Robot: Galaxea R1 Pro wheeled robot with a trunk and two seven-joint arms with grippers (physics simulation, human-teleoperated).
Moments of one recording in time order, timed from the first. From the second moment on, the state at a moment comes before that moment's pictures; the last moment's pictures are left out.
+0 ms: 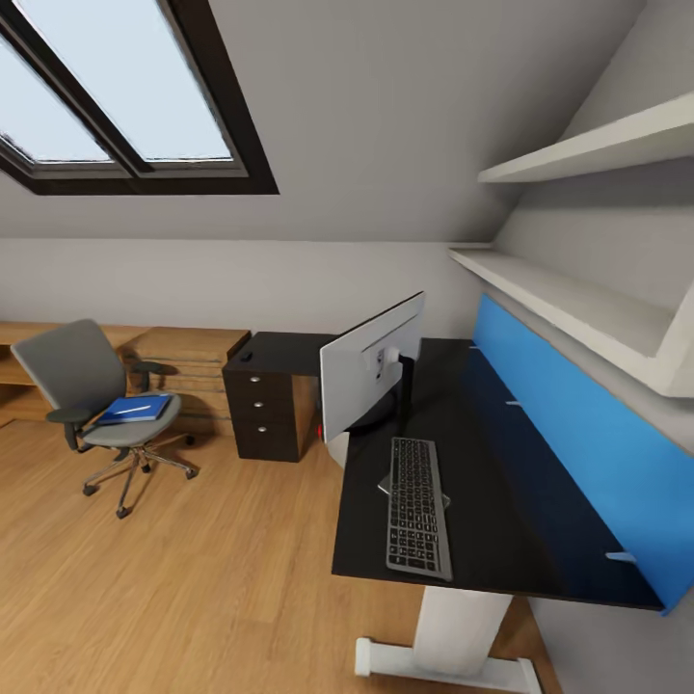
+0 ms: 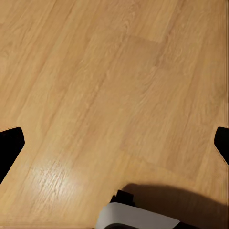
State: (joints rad) left arm -0.21 -0.04 -0.03 -0.16 0.19 -0.37 0.26; right arm -0.16 0.08 0.09 -0.24 0.10 -0.60 -0.25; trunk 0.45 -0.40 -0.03
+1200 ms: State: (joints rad) left arm -0.21 -0.06 -0.05 -0.68 0.18 -0.17 0.26; right arm -0.14 0.08 0.03 -1.15 0.05 0.06 -0.26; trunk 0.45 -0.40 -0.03
